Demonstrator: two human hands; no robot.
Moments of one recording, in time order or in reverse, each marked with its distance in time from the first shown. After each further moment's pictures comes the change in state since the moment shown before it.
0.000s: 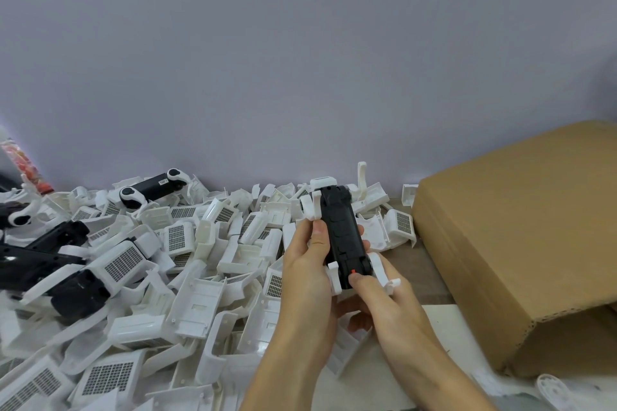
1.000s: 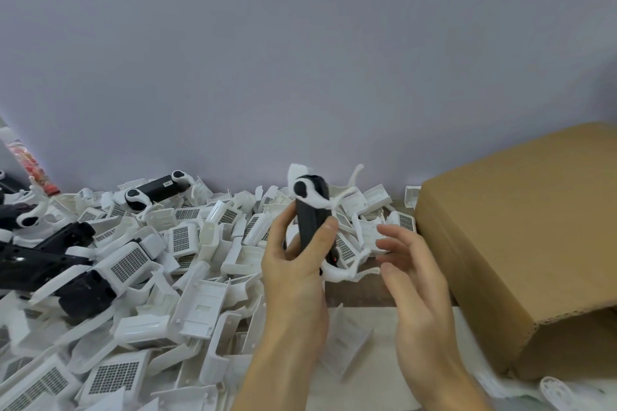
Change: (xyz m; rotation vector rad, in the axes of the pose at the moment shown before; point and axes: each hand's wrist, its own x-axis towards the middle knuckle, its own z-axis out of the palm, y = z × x) left_hand 0.008 0.001 -0.009 -0.183 0.077 0.201; right_hand -0.007 -0.005 -0.006 -0.119 0.252 -0.375
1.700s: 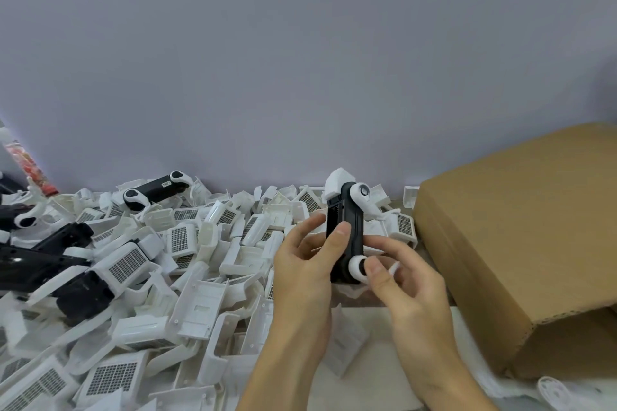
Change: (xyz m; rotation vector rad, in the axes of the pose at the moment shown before) left_hand -0.002 -0.003 0.002 0.221 -0.027 -0.093; right_hand 0.005 0.001 0.002 0.157 0.003 0.130
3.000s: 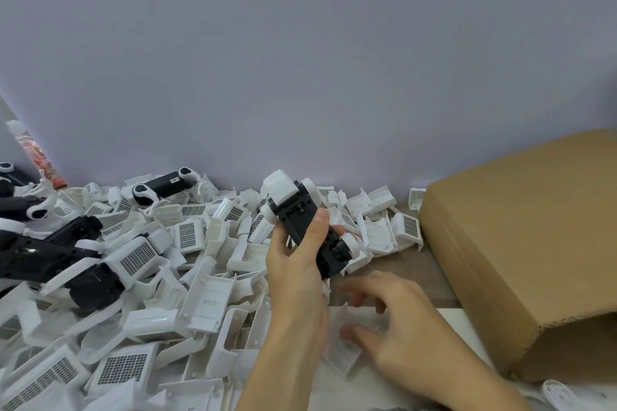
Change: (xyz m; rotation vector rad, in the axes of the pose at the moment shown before) left_hand 0.001 0.009 -0.001 -0.183 0.124 0.087; right_hand 0.008 0.005 -0.020 -0.933 -0.528 -0.115
